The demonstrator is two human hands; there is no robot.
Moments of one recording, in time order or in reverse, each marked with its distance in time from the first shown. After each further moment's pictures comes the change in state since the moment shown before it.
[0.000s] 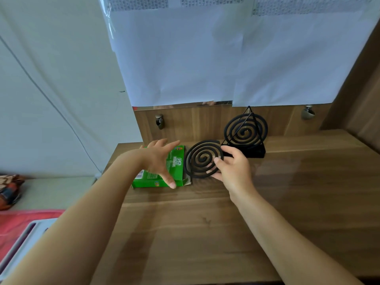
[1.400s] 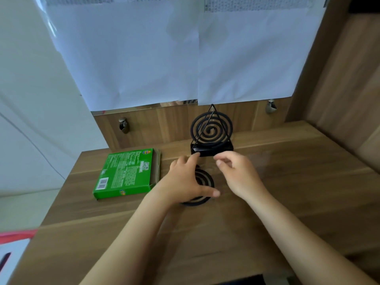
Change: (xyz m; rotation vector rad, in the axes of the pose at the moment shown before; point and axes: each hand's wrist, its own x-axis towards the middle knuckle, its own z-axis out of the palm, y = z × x) left_hand -0.007 0.146 0.048 -0.386 0.185 0.154; right_hand 0.003 -0.013 -0.090 -0.771 -0.017 -0.255
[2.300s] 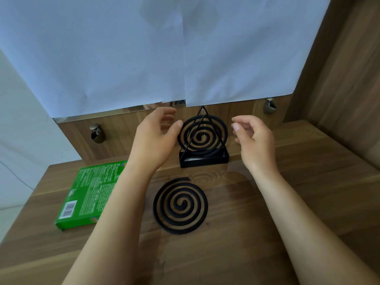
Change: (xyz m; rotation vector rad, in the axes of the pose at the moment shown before) left_hand 0.066 0.005 -0.061 -0.461 0.643 0.180; right_hand 0.078 0.020 -0.028 0.262 0.436 -0.108
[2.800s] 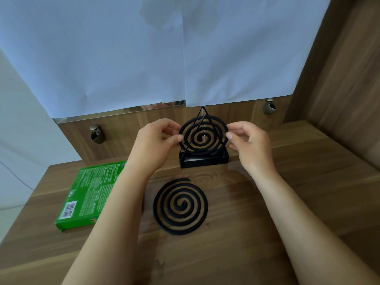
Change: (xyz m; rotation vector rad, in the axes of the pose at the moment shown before) left_hand 0.002 -0.013 -0.001 0.062 -0.141 -0.068; right_hand 0.002 0.011 0.003 -0.001 -0.097 0.050
